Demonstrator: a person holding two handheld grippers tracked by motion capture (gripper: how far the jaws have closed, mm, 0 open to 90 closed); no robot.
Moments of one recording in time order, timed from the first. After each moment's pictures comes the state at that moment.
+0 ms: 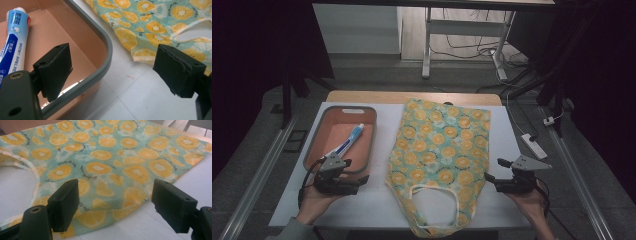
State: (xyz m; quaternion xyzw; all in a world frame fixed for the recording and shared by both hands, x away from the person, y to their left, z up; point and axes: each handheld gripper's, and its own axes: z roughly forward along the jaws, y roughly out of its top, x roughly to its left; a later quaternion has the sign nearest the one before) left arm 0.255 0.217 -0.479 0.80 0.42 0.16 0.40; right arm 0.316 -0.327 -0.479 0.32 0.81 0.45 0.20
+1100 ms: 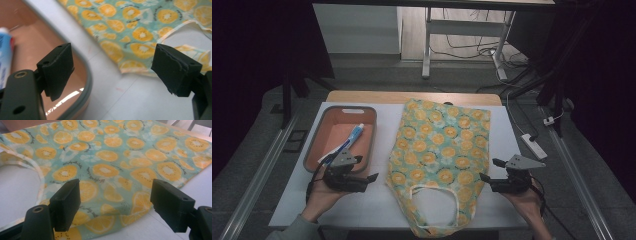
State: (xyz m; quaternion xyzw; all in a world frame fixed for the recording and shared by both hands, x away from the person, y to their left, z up) left arm 0.269 0.185 -0.460 0.83 0.36 0.15 0.39; right arm 0.316 -0.312 -0.476 0.31 0.82 0.44 0.19
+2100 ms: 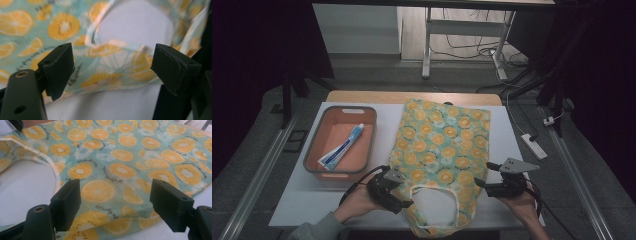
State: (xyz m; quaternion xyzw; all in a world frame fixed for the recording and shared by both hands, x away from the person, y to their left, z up) left arm 0.269 0.084 -0.490 0.93 0.22 0.03 0.30; right arm 0.307 -0.298 -0.478 0.29 0.83 0.44 0.18
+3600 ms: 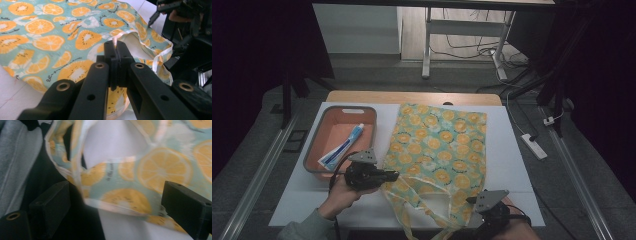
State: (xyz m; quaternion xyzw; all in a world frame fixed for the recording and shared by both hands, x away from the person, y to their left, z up) left arm 0.276 0.149 -0.450 0.84 0.29 0.00 0.46; right arm 0.238 -0.246 -0.492 0.11 0.93 0.34 0.04
